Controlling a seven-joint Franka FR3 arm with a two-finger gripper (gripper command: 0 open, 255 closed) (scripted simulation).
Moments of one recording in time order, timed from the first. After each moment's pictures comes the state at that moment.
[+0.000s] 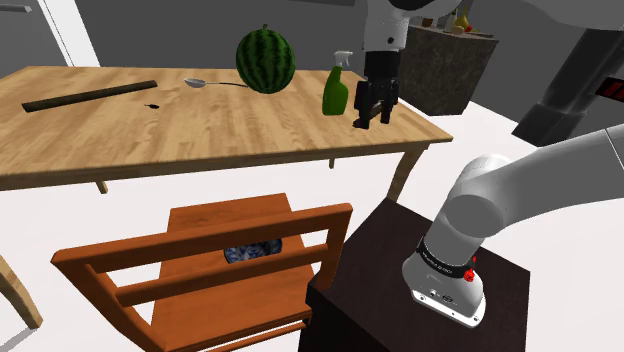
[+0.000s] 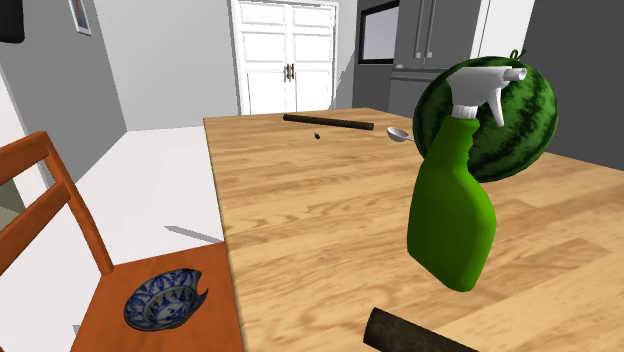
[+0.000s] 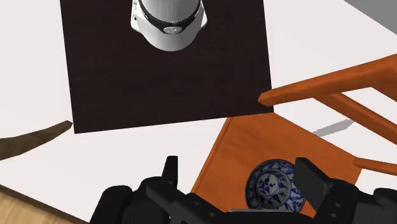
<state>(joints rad) -0.02 -0.75 -0.02 -2.40 0.11 1.45 0.08</state>
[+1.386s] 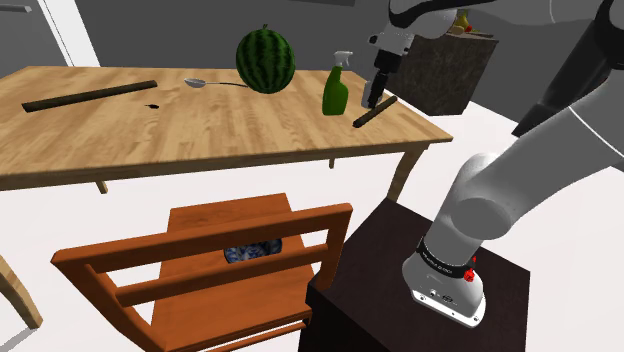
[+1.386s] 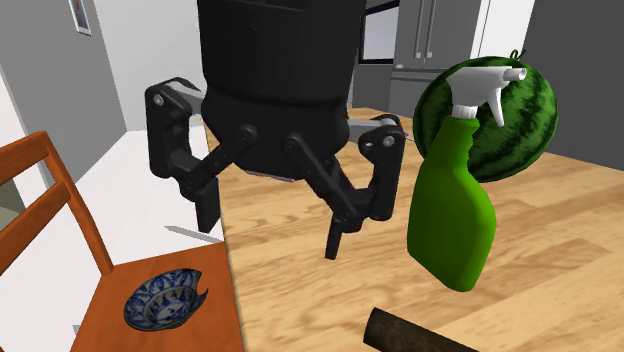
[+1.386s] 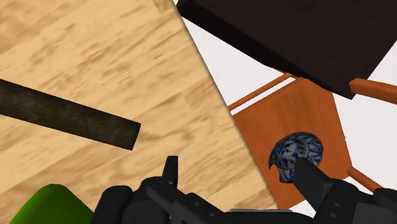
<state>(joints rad) 0.08 -0.46 -0.57 -2.24 -0.02 1.83 -0.89</state>
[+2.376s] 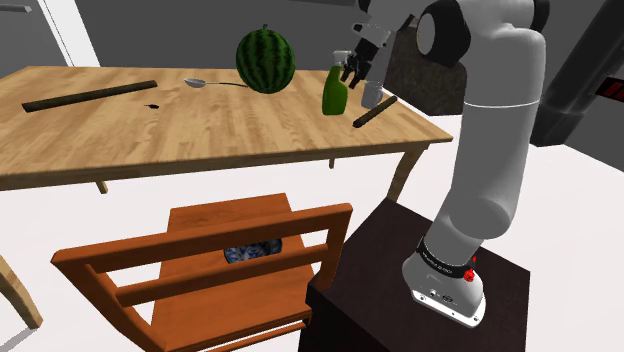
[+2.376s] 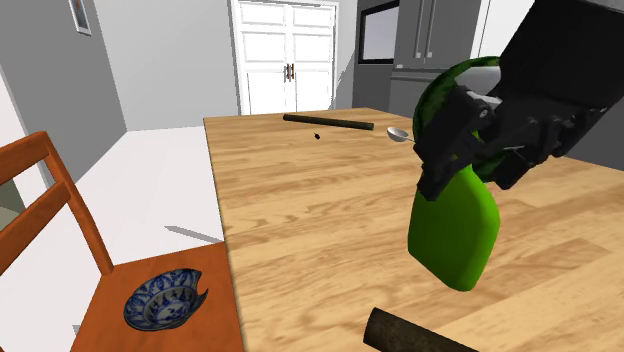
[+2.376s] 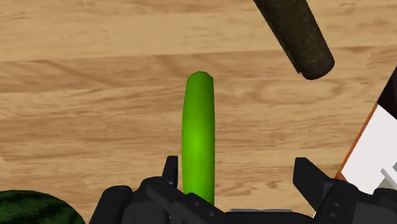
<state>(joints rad) 0.07 0.30 -0.86 -1.58 0.66 1.66 -1.81</state>
